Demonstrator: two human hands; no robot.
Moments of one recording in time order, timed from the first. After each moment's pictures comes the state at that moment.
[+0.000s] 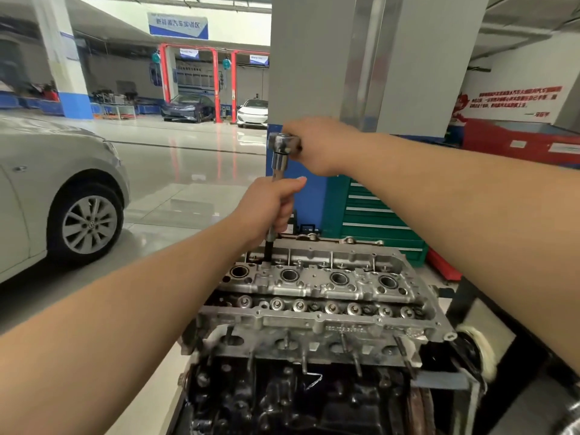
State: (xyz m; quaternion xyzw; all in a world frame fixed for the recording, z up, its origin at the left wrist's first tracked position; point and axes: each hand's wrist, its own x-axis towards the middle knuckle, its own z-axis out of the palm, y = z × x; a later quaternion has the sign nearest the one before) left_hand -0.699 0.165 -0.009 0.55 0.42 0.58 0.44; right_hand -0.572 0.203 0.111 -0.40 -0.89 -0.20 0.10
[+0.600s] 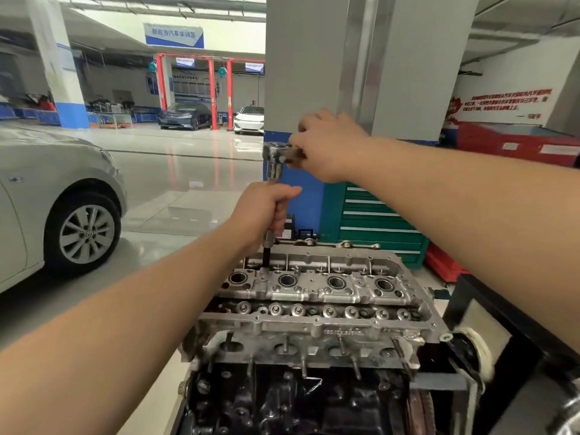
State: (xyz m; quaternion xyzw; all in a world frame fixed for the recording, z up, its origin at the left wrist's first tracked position) left_hand -0.698 0.163 -0.004 0.53 0.42 0.60 0.43; right_hand -0.559 0.189 0.116 -0.42 -0.86 -0.29 0.07
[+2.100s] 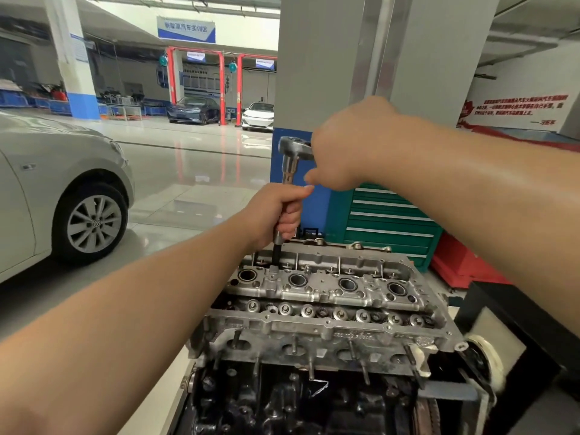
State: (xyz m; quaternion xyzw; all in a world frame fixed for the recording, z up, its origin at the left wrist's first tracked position) left_hand -0.714 0.175 -0.015 0.56 0.40 0.55 0.47; right_hand -0.569 0.154 0.127 -0.45 -0.80 -0.40 -0.01
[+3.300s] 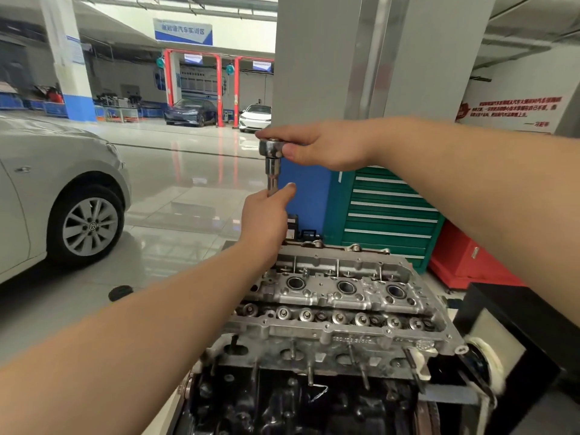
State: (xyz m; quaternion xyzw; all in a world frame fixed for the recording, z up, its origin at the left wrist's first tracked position) left_hand -0.688 0.169 -0.025 0.40 0.48 0.71 0.34; right_hand -0.559 0.192 0.132 -0.29 -0.96 0.01 0.03
